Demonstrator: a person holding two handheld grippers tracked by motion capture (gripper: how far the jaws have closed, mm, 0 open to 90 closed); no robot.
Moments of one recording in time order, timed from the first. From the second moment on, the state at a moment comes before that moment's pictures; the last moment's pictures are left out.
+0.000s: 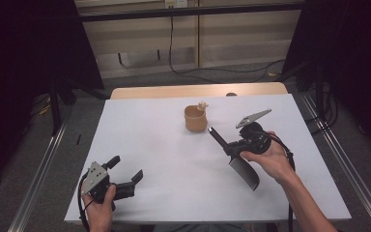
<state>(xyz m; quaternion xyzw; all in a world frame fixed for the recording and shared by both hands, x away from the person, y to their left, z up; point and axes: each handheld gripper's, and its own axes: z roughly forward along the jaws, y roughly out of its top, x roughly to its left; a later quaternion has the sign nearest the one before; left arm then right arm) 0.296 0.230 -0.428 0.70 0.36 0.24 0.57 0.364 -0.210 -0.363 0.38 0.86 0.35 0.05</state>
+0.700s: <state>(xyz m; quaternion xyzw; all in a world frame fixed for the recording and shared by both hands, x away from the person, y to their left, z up) 0.294 0.216 -0.415 0.74 0.29 0.17 0.58 0.338 -0.207 -0.370 0.29 0.89 0.35 0.01</state>
